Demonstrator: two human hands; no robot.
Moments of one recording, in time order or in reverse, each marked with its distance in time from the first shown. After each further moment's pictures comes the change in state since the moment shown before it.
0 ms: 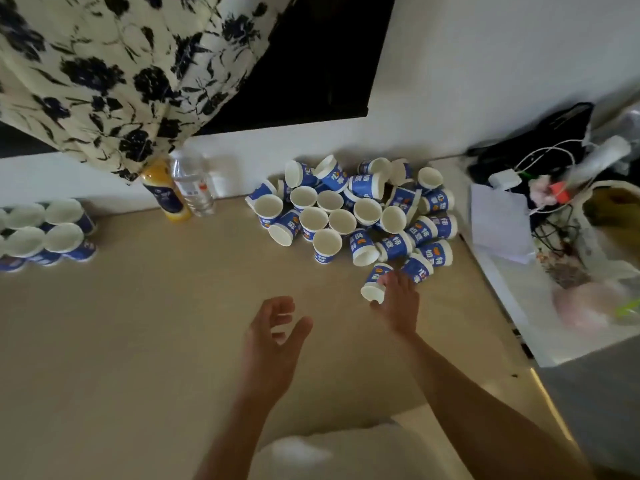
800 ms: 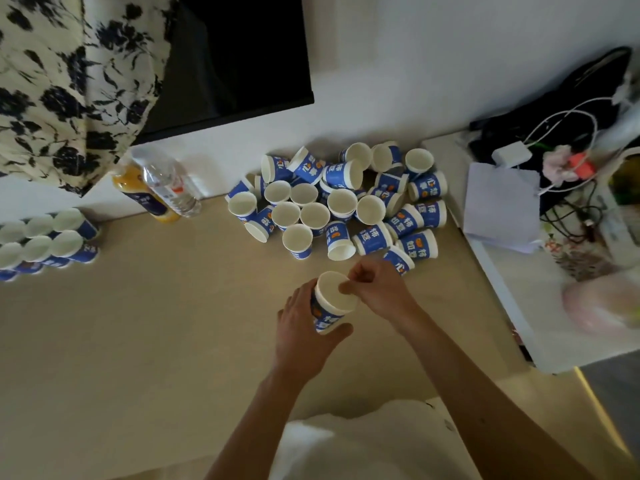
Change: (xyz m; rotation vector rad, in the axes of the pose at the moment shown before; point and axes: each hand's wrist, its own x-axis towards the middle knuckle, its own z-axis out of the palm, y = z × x) left_hand 0.001 0.027 0.139 0.432 -0.085 0.140; right_hand 0.027 0.012 -0.109 0.749 -0.502 0.029
